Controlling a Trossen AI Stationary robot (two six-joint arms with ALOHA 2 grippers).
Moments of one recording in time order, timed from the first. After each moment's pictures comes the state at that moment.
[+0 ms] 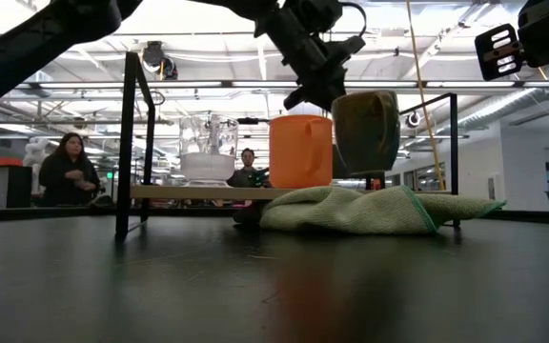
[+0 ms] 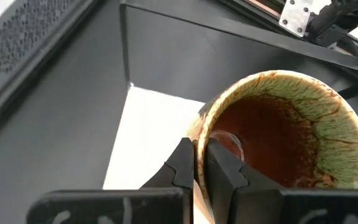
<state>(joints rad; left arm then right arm) 0.28 2.29 2.33 -0.89 0.07 -0.25 0.52 0.48 0.29 -0.11 0.13 0.03</state>
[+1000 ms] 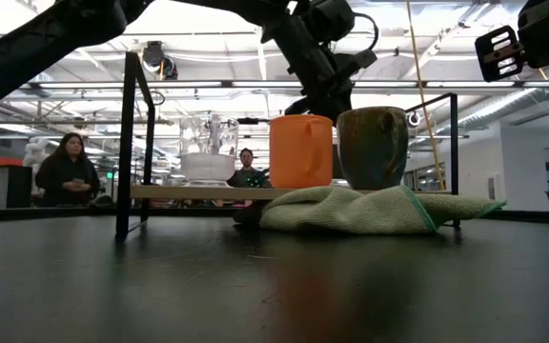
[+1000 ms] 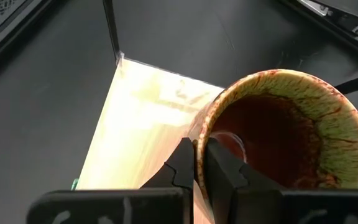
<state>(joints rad) 0.24 2.34 2.33 -0.92 0.02 -0.34 0.52 0.48 0.29 -0.11 0.13 0.05</state>
